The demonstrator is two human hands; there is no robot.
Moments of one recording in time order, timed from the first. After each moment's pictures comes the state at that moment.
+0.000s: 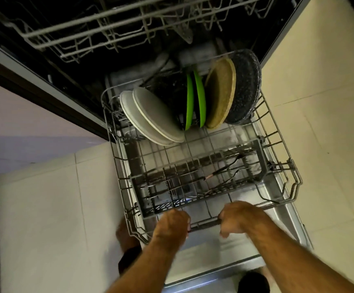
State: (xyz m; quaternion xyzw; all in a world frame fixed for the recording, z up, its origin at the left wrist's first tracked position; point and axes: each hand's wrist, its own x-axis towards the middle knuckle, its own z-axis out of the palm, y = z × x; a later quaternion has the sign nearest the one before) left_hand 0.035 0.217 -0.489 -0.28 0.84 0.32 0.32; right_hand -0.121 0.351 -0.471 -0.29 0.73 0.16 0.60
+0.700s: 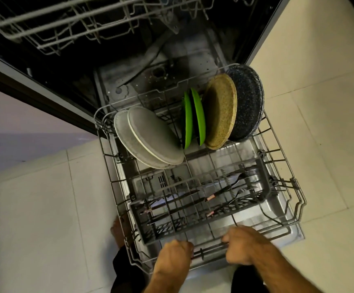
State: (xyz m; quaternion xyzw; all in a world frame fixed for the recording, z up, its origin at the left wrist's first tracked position) left_hand 0.080 0.278 -0.487 -0.22 0.81 0.32 0.44; right_hand -0.074 0.421 -0.473 -0.25 0.74 0.13 0.61
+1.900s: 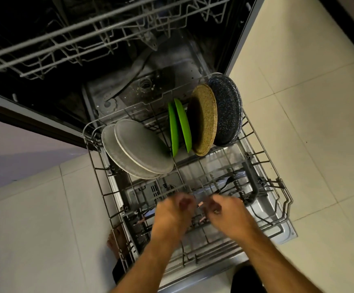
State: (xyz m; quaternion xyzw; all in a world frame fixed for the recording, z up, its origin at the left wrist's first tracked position) left_hand -0.028 0.244 -0.403 -0.38 0.76 0.49 0.19; right_hand -0.110 0.387 -0.420 -0.16 0.85 -0.22 0.45
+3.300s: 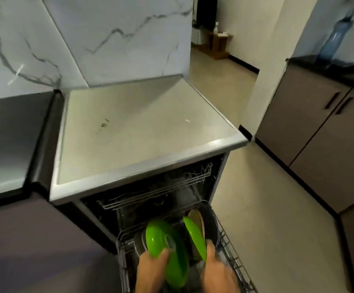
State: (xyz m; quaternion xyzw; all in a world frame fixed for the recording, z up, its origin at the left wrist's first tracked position) left_hand -0.051 0.171 -0.117 -0.53 0.59 0.61 -0.03; right_hand -0.119 0.310 -0.110 -0.17 0.93 -0.08 0.31
